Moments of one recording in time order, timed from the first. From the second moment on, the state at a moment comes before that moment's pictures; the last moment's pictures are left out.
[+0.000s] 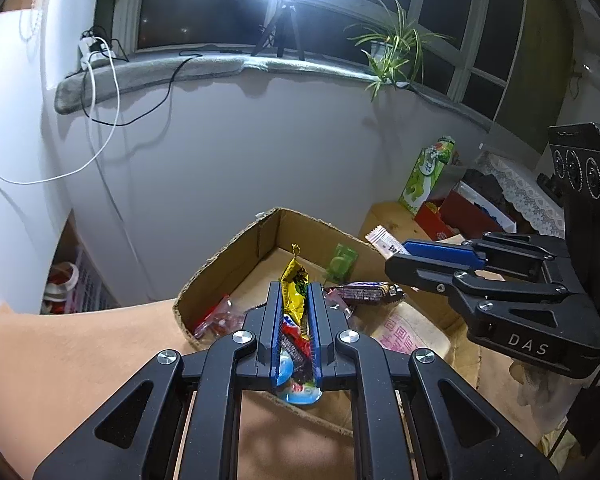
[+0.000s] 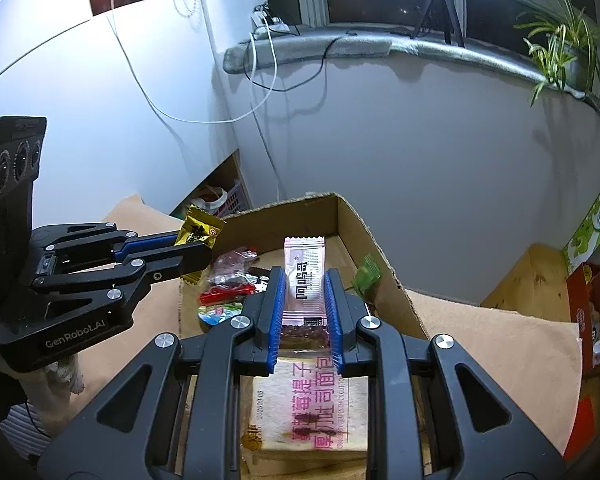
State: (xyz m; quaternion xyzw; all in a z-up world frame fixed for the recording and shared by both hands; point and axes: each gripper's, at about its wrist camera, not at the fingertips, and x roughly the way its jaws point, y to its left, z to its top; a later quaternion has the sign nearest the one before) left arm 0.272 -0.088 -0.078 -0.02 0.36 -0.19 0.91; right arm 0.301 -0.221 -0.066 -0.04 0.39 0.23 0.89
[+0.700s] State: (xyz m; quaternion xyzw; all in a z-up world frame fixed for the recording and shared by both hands) left arm 0.279 -0.094 -0.085 -0.01 0.37 -0.18 0.91; right arm 0.308 -0.226 -0.079 -0.04 0.41 0.22 0.89
